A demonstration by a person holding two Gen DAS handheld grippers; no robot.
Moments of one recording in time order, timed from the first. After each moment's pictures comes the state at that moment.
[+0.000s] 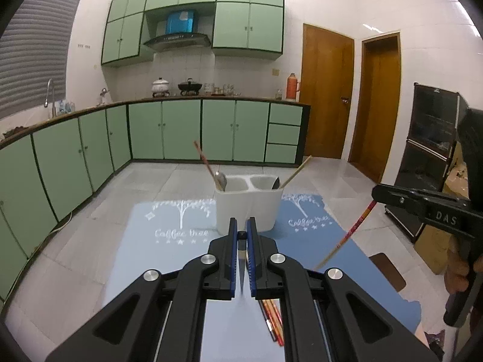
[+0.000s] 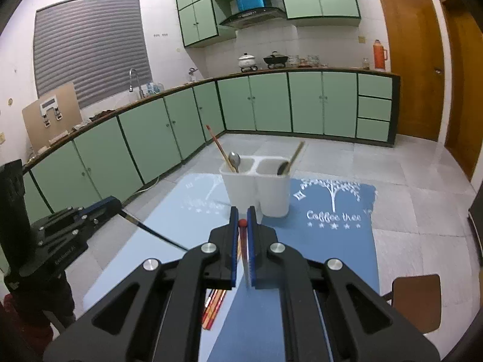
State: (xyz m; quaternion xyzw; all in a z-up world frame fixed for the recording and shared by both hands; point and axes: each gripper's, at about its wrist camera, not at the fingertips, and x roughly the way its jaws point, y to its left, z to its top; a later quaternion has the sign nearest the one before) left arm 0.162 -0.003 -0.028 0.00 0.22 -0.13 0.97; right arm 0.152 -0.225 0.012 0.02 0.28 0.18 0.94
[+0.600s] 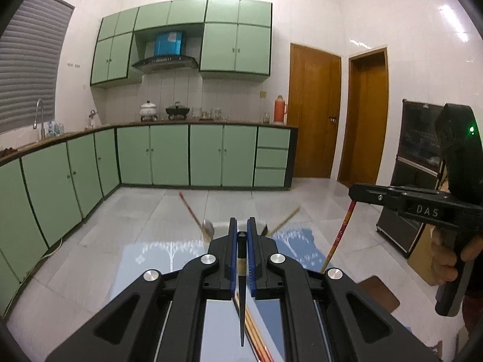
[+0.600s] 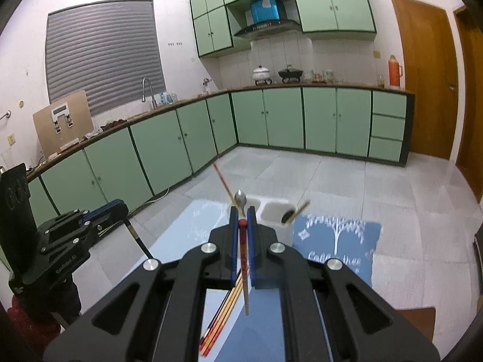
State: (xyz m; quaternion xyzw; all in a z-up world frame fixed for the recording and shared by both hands) left arm 0.195 -0.015 0.027 0.00 0.16 -0.16 0.97; right arm 0.199 -0.229 0.076 0.01 0.24 0.21 0.95
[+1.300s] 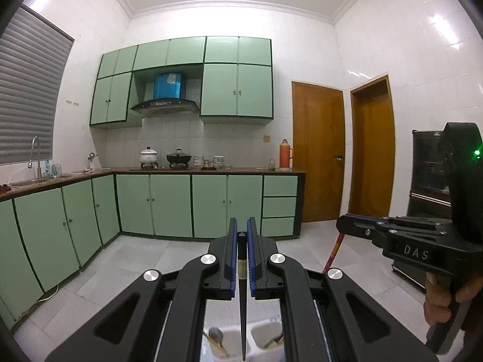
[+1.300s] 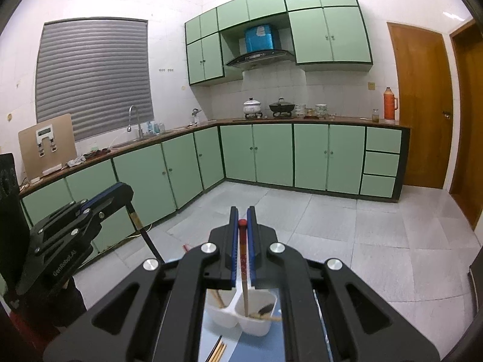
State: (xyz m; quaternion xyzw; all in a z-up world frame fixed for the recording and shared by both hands) left arm 0.322 -0.048 0.095 0.00 0.06 -0.14 0.99; right arm 0.334 -0.229 0.130 0.01 0.18 0.18 0.97
